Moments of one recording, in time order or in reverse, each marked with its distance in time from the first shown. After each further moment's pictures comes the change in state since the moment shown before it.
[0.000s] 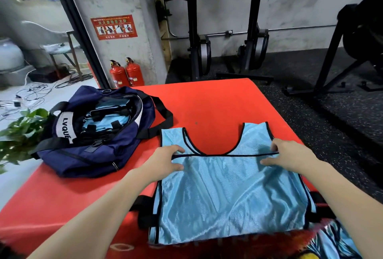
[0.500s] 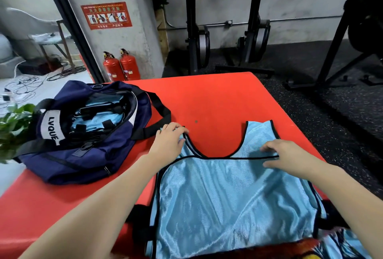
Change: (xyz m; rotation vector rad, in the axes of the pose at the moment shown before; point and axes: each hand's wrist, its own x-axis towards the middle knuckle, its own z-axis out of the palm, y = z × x) left_hand 0.084 -0.019 0.016 0.227 0.313 0.202; right_hand 0.014 -0.016 0.004 0.144 -0.087 -0.205
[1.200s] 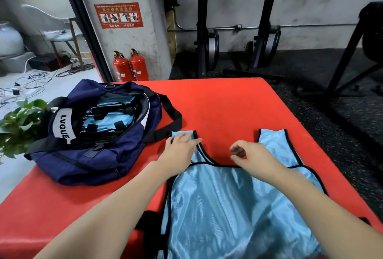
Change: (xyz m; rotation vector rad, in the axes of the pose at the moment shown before) left_hand -0.012 -0.005 -0.001 0.130 -0.234 0.018; right_hand 0.032 -0.109 0.029 0.290 0.135 -0.155
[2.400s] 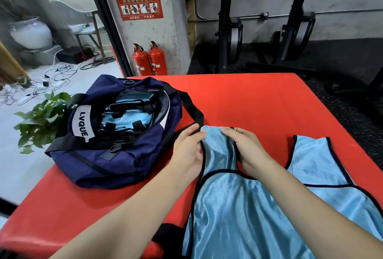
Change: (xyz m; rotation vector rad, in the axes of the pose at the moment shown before) left_hand 0.004 0.015 -0.041 -2.003 0.400 -0.722; right_hand 0.083 -0.077 0.053 1.178 0.068 0.406
